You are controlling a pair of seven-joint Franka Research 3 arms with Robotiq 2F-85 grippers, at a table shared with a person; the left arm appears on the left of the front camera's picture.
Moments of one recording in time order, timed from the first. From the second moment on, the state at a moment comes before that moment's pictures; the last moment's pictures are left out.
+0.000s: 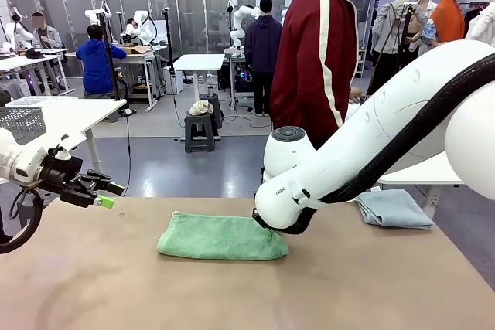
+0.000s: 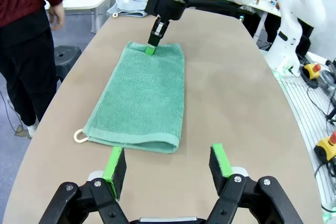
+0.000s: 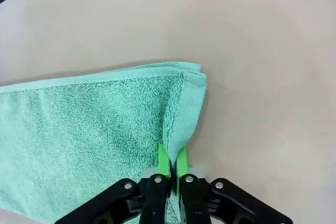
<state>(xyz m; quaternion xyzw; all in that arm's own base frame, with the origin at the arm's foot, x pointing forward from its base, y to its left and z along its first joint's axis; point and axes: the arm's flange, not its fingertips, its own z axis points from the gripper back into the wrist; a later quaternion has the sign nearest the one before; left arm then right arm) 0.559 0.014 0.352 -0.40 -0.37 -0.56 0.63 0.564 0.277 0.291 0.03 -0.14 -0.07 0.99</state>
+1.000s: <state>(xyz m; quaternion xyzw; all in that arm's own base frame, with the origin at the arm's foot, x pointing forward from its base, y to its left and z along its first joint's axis) 0.559 0.014 0.352 -0.40 -0.37 -0.56 0.63 0.557 0.285 0.375 0.01 -0.19 0.02 0.98</state>
